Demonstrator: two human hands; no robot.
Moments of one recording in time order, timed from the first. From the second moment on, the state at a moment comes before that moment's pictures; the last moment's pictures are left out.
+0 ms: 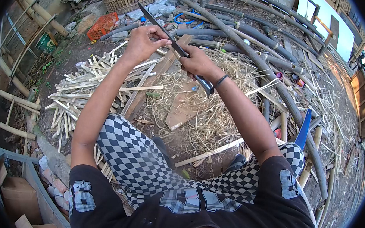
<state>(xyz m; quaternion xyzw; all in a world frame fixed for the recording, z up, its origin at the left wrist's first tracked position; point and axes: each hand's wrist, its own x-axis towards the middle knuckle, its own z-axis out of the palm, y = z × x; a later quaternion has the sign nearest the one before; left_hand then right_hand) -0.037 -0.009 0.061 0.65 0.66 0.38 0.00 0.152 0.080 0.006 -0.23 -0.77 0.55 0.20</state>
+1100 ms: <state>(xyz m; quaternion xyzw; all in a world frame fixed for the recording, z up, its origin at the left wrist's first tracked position) -0.035 -0.016 0.066 0.62 0.65 0.44 -0.06 0.128 0.072 -0.024 -0.15 -0.88 0.19 0.40</state>
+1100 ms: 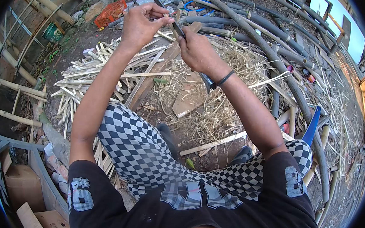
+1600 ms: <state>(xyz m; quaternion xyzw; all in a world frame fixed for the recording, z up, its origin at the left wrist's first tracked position) -0.065 -0.007 0.043 0.59 0.69 0.43 0.00 0.120 0.065 -0.065 -0.23 -0.89 0.28 0.27</state>
